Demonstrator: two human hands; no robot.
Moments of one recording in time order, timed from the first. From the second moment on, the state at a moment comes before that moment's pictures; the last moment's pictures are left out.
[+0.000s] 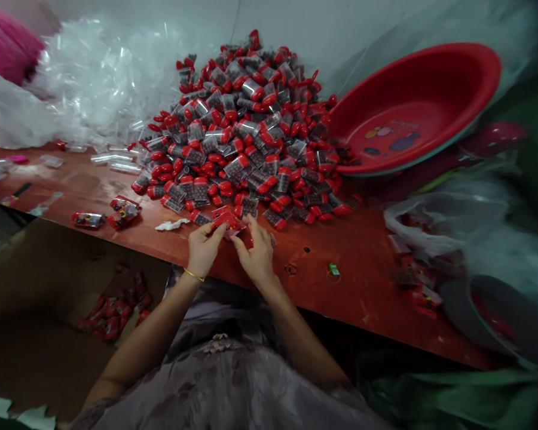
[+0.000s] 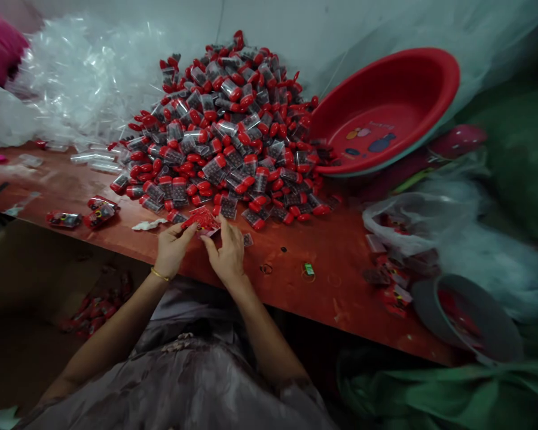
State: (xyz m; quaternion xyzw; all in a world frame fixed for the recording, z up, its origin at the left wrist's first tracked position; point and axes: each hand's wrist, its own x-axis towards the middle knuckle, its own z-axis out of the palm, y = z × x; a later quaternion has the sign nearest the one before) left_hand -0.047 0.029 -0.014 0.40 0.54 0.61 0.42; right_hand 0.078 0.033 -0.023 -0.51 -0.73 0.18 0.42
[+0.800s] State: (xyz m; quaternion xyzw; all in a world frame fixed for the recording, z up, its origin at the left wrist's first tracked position) left_hand -0.046 -0.002 0.000 0.12 0.53 0.50 0.67; right_hand 0.104 0.011 -0.035 -0.47 -0.77 0.17 0.40
